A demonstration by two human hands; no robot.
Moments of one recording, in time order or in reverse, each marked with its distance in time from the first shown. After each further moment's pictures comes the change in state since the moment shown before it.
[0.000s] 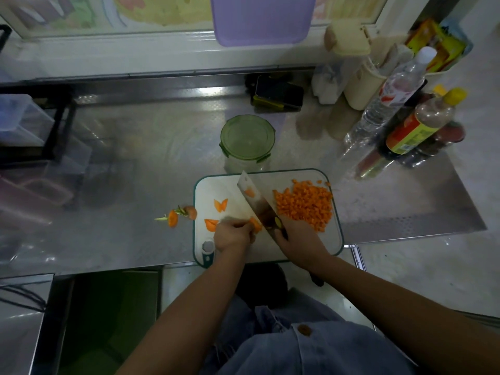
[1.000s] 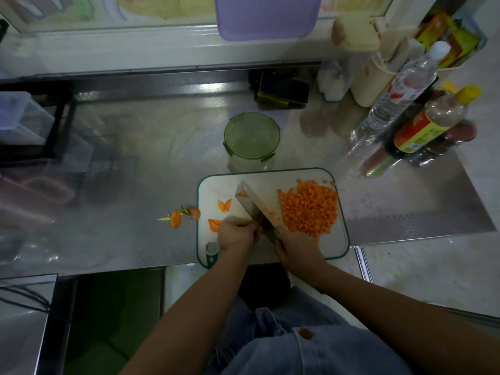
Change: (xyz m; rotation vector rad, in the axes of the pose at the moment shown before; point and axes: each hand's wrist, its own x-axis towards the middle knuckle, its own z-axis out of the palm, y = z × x) left_hand -0.004 0.011 -0.003 -0.001 -0.007 -0.053; right_hand -0.006 -0.003 0.020 -0.082 -0.076 -0.019
